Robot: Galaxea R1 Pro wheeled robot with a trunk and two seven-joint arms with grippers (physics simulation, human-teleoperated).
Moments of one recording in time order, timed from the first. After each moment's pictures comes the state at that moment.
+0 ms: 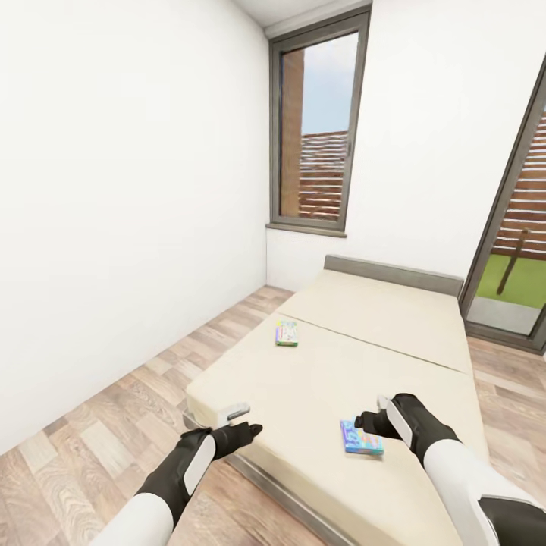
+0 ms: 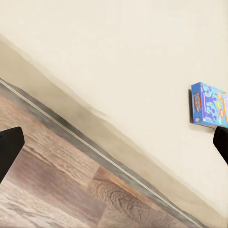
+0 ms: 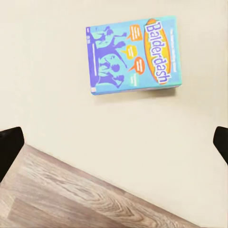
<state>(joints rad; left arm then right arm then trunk) -0.59 -0.16 0.01 -0.58 0.32 0.45 -0.11 -0.80 -0.09 -0.07 -0.39 -0.11 0.69 0.01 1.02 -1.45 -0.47</state>
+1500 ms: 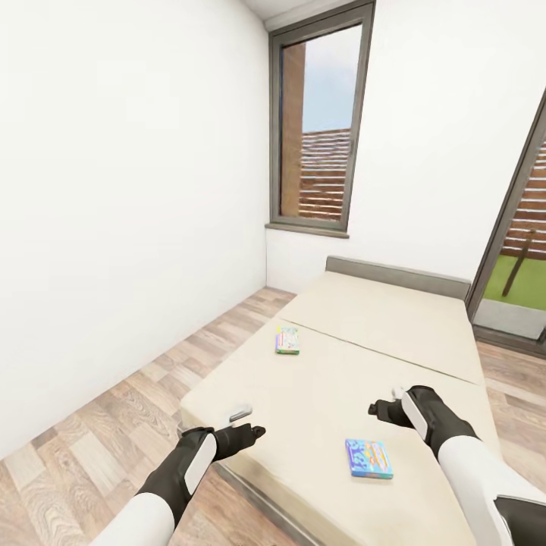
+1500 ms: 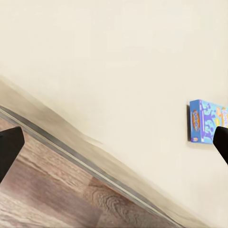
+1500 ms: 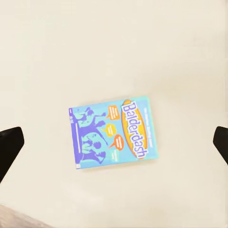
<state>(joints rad) -0.59 -0.17 0.00 -0.59 0.32 0.51 -0.11 -0.80 -0.14 -0.12 -0.46 -0.11 0.69 0.01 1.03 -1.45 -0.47</state>
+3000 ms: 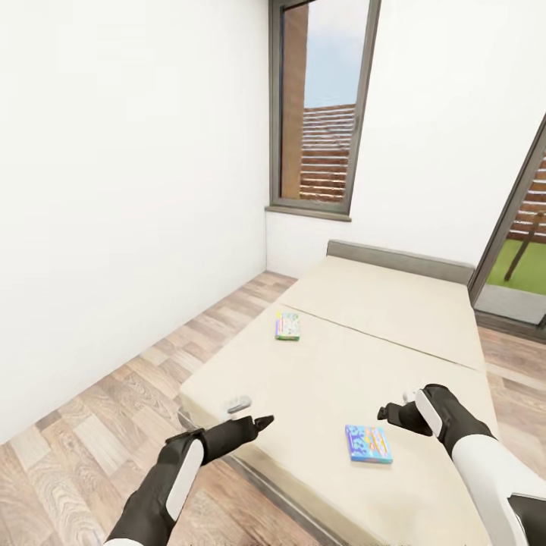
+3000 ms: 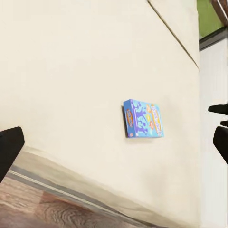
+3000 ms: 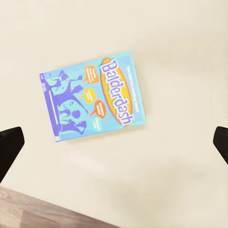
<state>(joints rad) -0.41 -0.16 0.01 -0.99 0.32 0.61 -0.37 -0.81 -0.19 -0.12 -0.45 -0.19 0.80 0.01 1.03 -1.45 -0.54</state>
